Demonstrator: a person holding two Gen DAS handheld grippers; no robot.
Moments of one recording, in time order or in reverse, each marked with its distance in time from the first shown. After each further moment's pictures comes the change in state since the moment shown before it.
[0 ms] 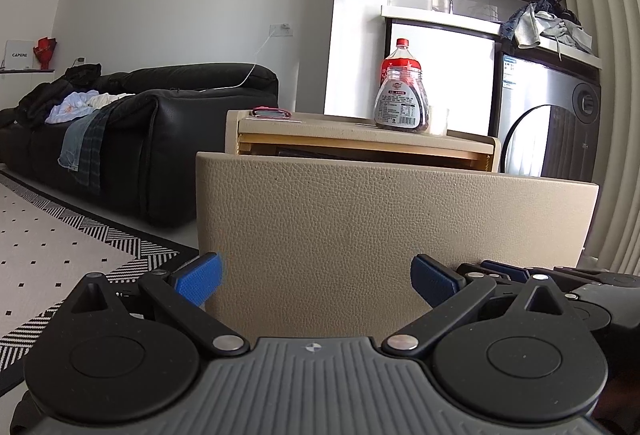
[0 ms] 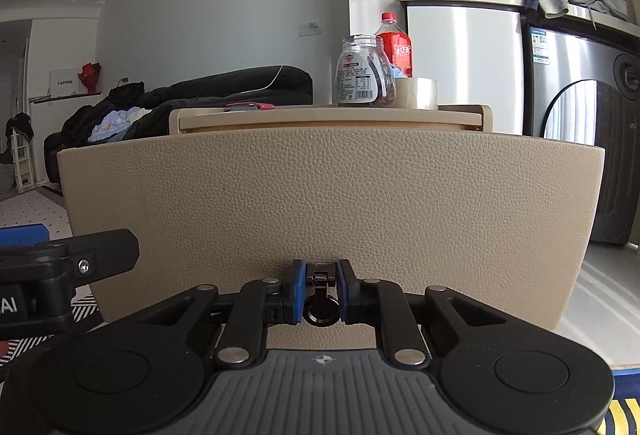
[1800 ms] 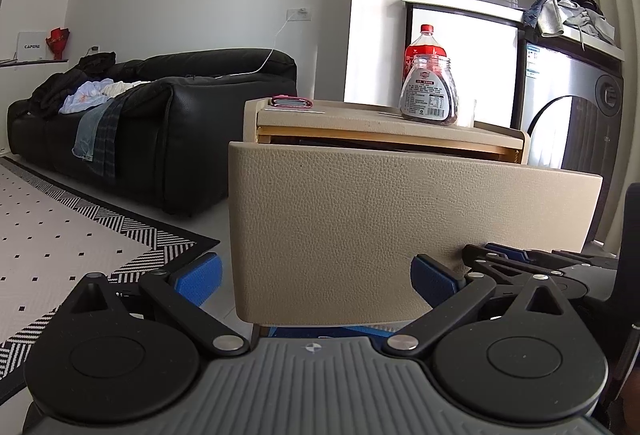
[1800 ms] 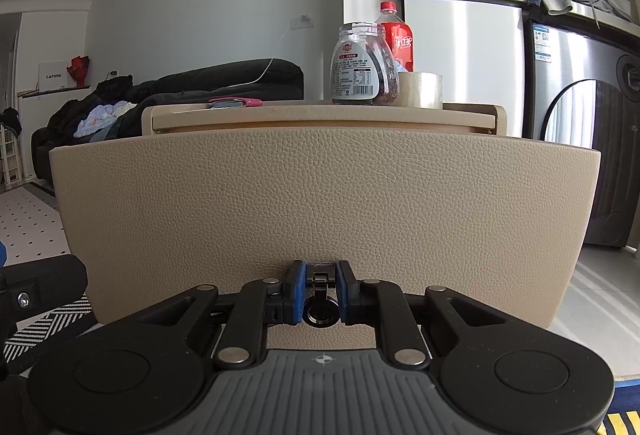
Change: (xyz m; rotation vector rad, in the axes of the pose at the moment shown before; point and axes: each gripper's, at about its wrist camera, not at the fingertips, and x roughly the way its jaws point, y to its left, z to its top) left arm 0.025 0.006 0.018 -0.009 0.049 0.059; right arm 0.050 -0.001 0.021 -0.004 0.021 -0.029
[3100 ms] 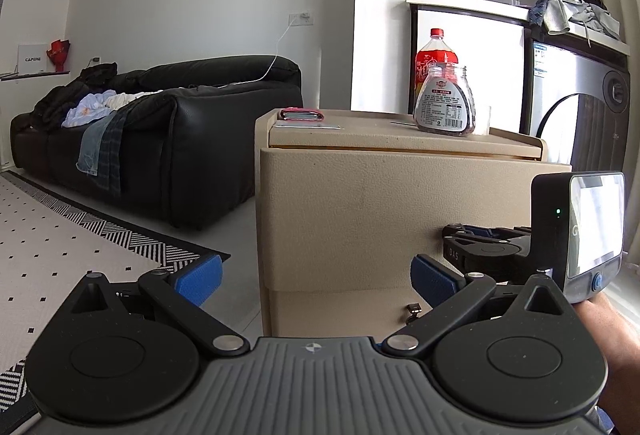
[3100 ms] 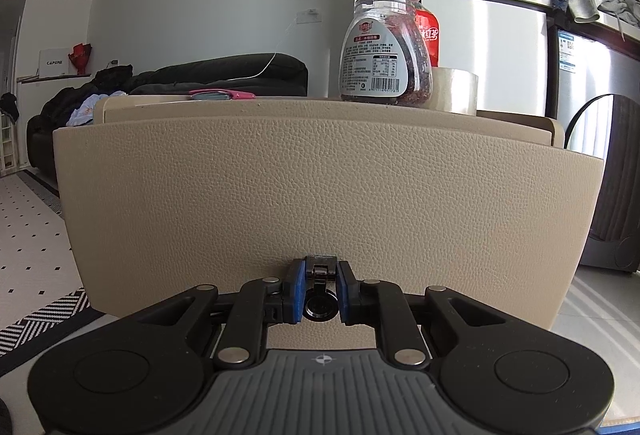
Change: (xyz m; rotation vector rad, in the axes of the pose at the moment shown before) left arm 0.020 0.014 0.021 0.025 -0.007 0.027; right arm 0.084 -0.001 0.018 -0.047 -0.002 0.000
